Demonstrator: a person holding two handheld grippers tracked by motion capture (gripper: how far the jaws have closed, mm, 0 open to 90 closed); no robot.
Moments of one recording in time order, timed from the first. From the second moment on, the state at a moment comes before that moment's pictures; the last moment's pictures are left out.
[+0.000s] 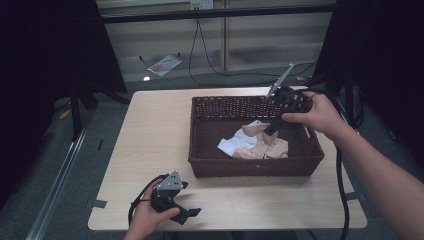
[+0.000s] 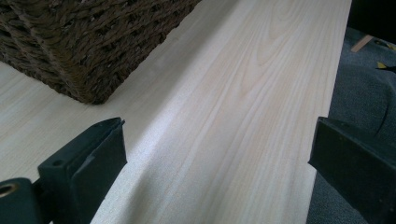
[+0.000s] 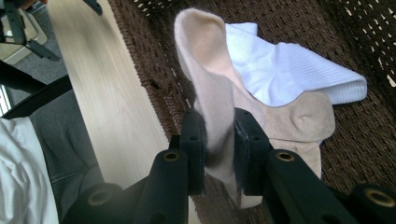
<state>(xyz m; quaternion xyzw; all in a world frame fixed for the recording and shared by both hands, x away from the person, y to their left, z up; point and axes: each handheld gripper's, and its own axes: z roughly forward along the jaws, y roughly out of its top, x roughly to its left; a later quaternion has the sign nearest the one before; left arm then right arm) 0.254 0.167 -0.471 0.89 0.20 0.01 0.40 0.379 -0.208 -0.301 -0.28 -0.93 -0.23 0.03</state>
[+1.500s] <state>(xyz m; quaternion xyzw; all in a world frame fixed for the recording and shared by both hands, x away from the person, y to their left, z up) 0.253 0.166 -0.472 0.89 0.21 0.01 0.41 0.321 -0.189 -0.313 -0.18 -0.95 -0.25 0.10</state>
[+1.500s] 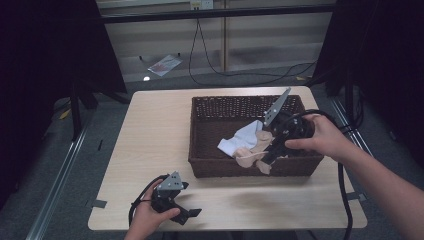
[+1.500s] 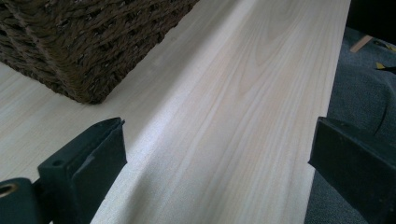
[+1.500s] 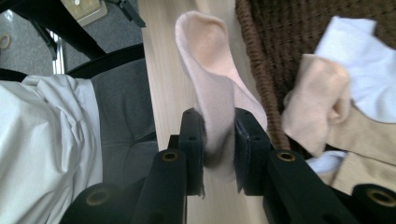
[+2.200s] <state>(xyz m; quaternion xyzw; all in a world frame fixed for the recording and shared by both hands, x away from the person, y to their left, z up) 0.252 0.167 -0.472 0.89 0.21 0.00 0.40 0.310 -0.160 -0.377 -0.18 -0.96 -0.19 0.11</state>
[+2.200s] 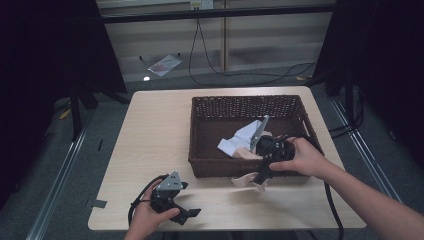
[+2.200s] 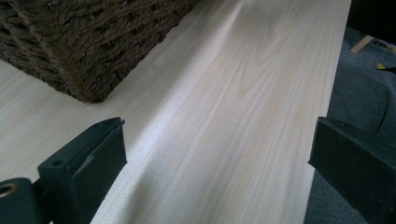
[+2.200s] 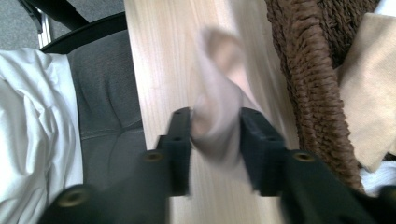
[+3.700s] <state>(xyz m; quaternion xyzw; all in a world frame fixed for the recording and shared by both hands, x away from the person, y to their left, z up) 0.253 0.170 -0.471 0.89 0.21 0.01 0.40 0.399 -0.157 -0.414 -0.33 -0.92 -0.20 0.04</state>
